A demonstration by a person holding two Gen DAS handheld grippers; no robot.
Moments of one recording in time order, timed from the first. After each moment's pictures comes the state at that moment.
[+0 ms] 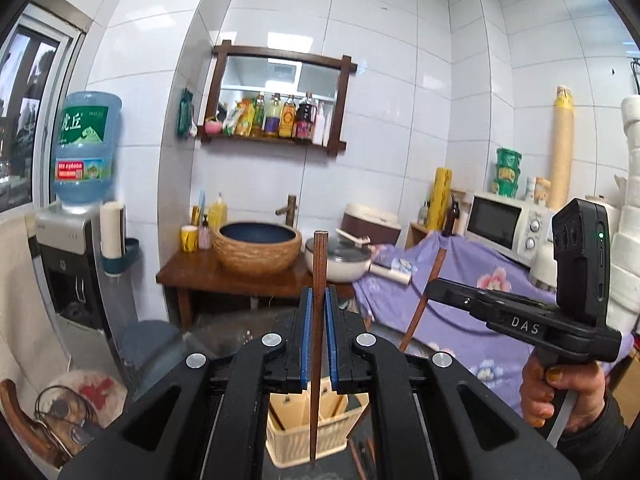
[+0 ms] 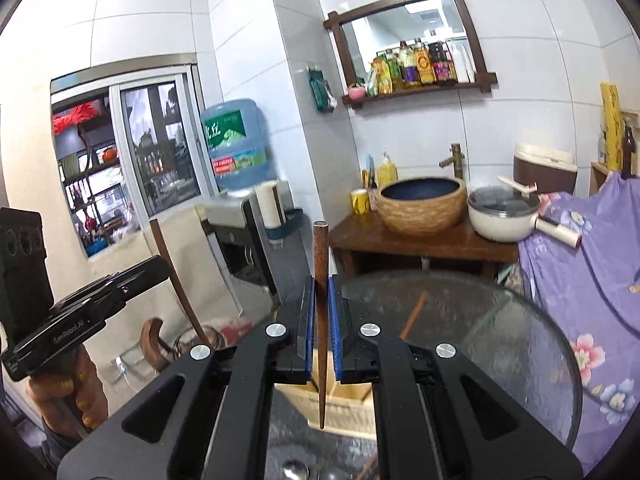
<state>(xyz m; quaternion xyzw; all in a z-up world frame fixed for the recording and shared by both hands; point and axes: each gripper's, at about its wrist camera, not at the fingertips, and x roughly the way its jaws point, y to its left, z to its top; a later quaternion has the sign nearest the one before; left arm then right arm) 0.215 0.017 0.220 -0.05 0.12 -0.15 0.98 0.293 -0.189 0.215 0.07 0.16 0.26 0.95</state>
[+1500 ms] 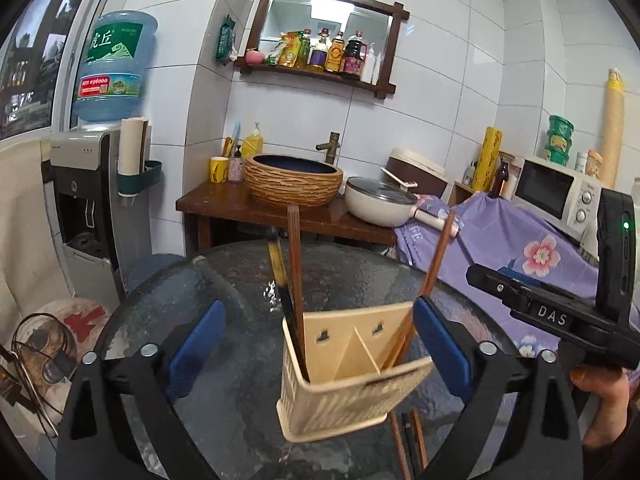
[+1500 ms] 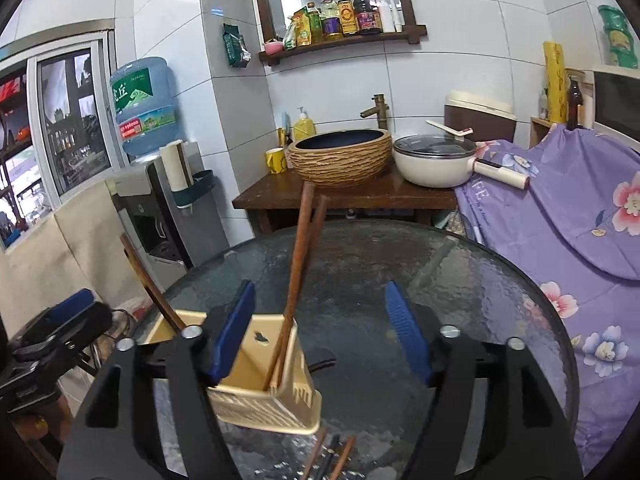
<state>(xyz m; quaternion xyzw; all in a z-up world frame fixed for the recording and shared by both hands) 0.268 0.019 0.076 -0.07 0.21 -0.09 0.97 0.345 -0.195 0.068 0.05 0.24 0.12 0.96</state>
